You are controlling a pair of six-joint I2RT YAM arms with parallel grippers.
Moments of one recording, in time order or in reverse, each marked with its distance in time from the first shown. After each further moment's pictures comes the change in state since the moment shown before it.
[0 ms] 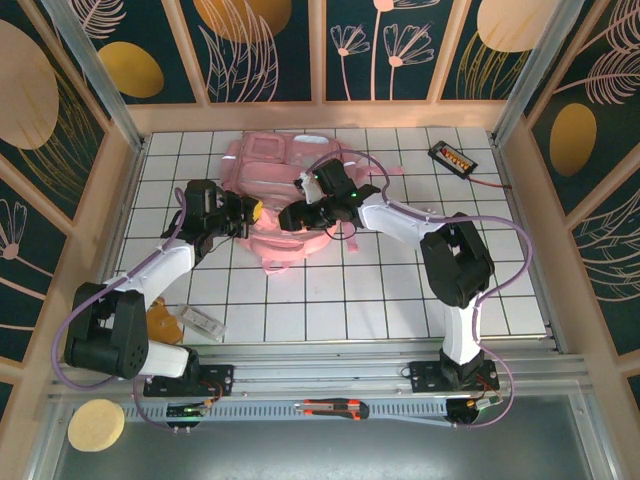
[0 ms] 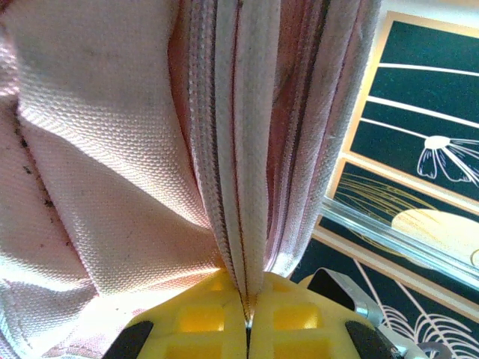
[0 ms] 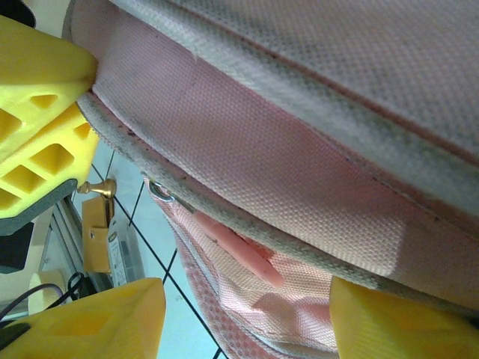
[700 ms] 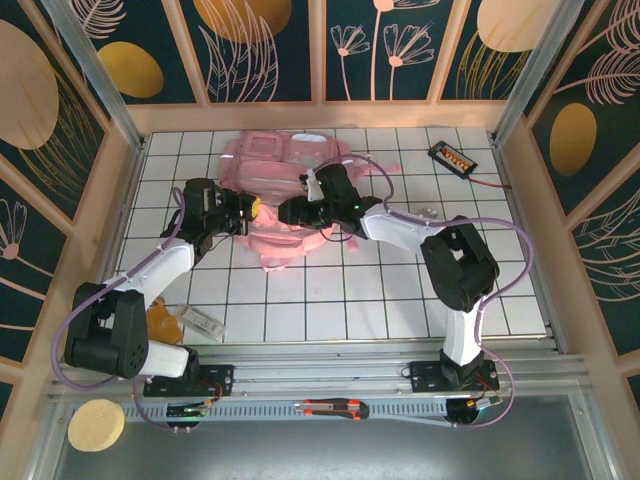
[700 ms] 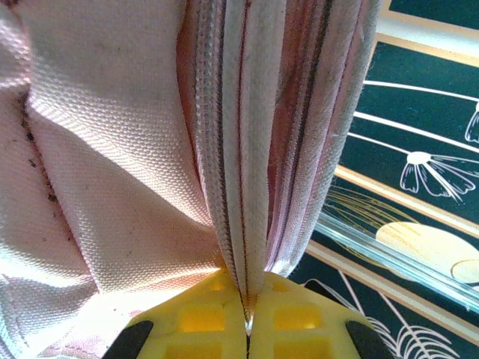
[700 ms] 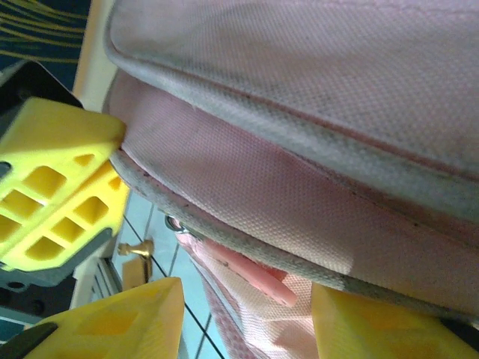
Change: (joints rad) left arm 0.005 0.001 0.006 0.020 -0.027 -0.046; right arm 0.013 -0.041 -0.148 0.338 0.059 0.249
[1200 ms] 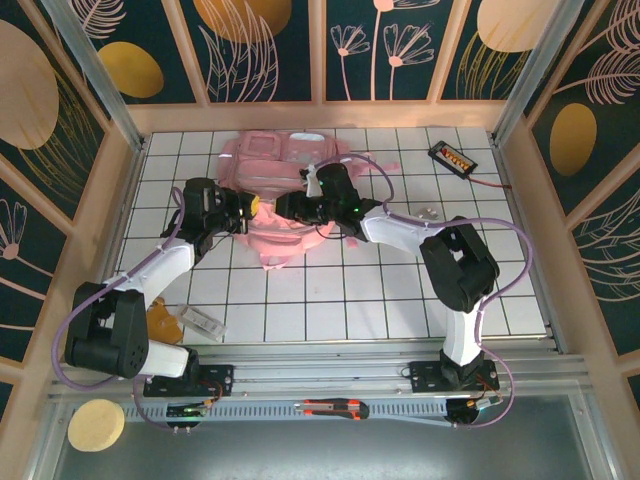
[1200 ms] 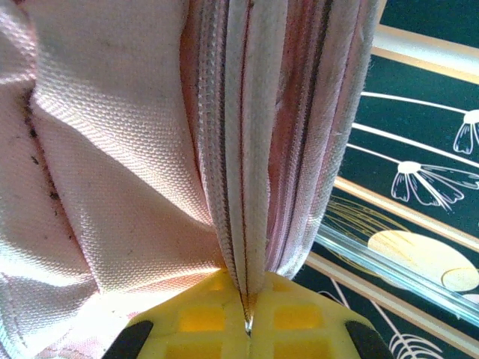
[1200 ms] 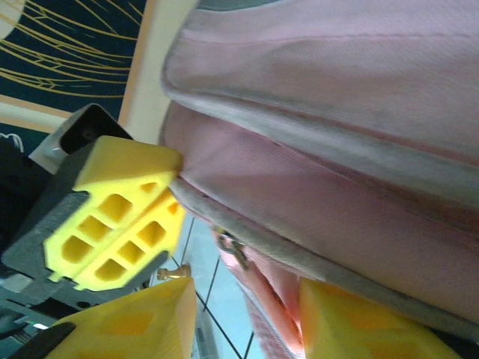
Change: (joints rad) left arm -0.002 0.002 0.000 0.014 -0.023 -0.020; right arm 0.008 -0.001 -0.016 0.143 -0.004 0.101
